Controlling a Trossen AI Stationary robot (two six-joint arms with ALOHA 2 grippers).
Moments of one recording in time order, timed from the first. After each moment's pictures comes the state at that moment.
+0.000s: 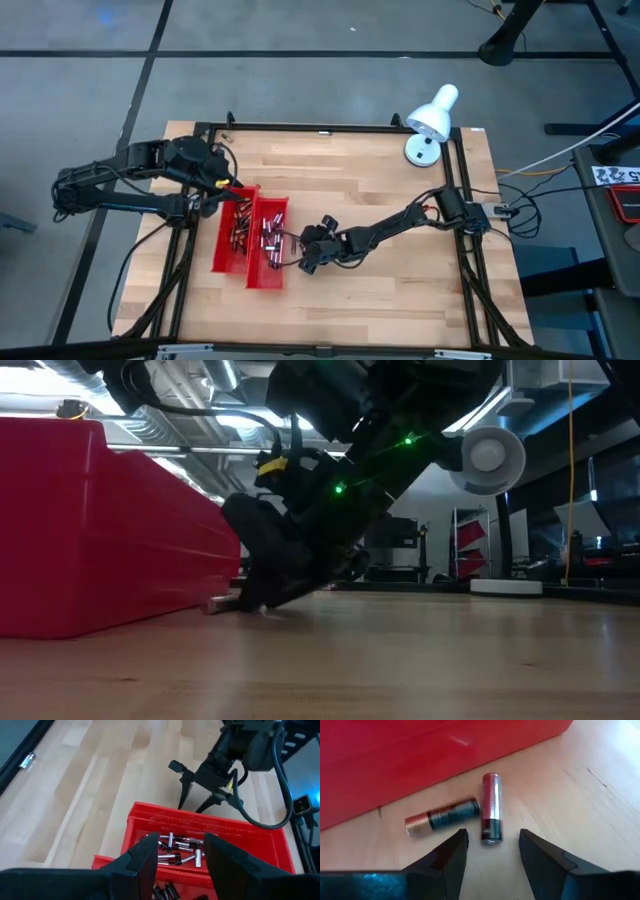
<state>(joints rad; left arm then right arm) 0.20 0.73 0.97 -0.95 0.14 -0.06 0.26 2.23 1.39 -0.07 0.44 0.57</state>
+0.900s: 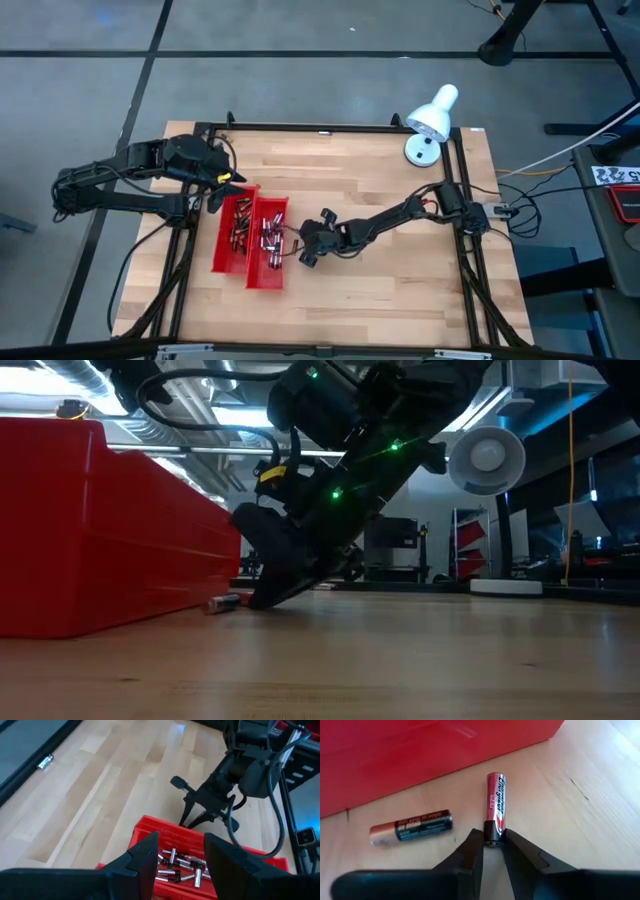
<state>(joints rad) 0.20 0.73 0.97 -0.89 0.08 -0.18 0.18 2.24 1.37 -0.08 0.43 0.46</state>
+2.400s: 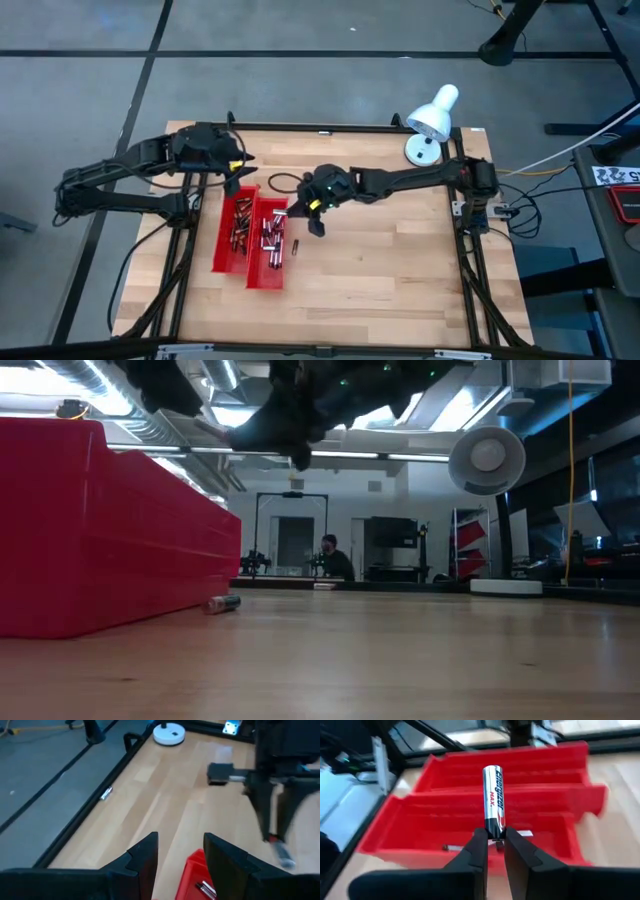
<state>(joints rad) 0.29 0.81 0.97 -0.74 -0.09 -0.03 -0.03 1.91 1.43 -0.02 -0.27 0.07</state>
